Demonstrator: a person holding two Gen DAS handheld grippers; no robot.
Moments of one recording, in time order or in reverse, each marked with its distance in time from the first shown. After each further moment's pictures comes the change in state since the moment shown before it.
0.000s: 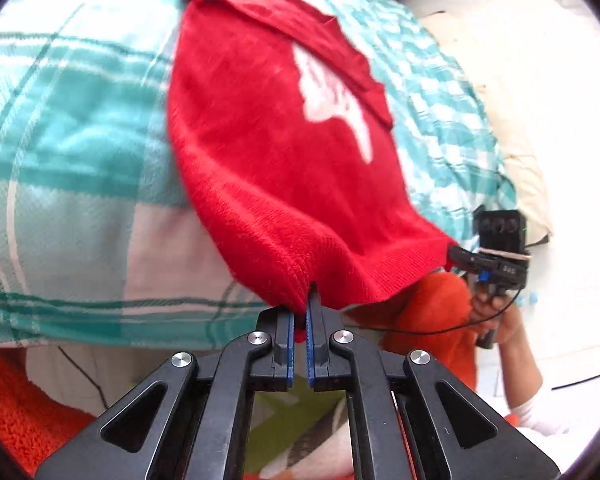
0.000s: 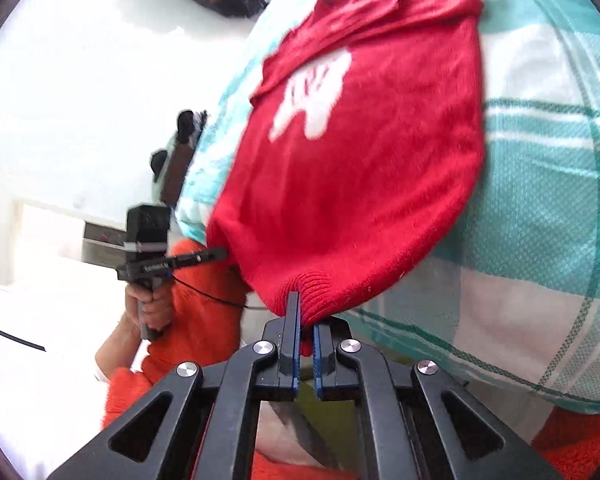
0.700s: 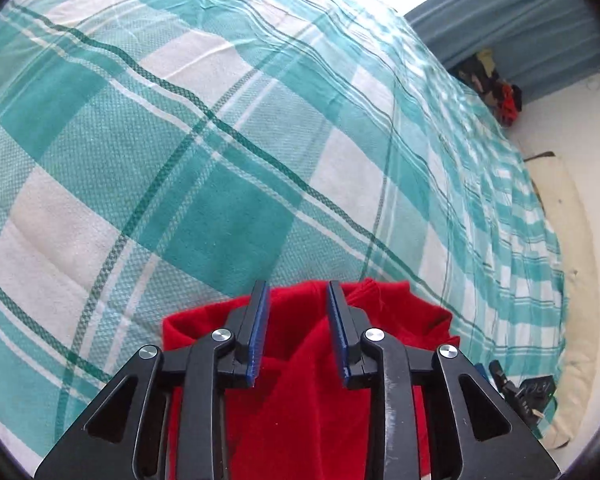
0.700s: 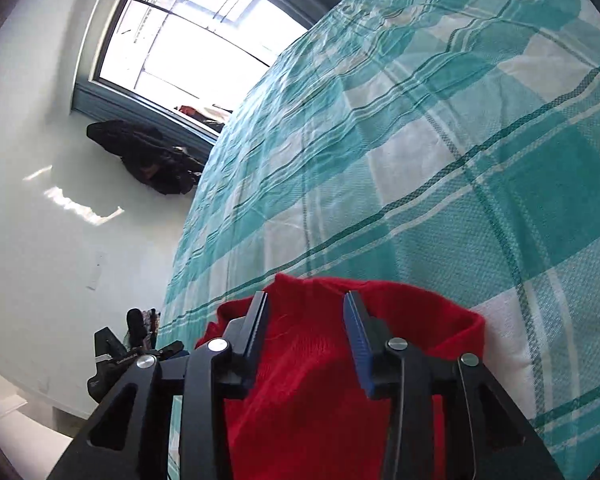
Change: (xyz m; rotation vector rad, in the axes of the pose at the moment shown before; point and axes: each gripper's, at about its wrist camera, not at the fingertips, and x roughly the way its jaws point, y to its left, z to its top) left arm 0.042 0.054 0.333 -0.278 -0.303 0.306; right arm -0.020 -0.089 0.306 0.202 -0.543 -0.233
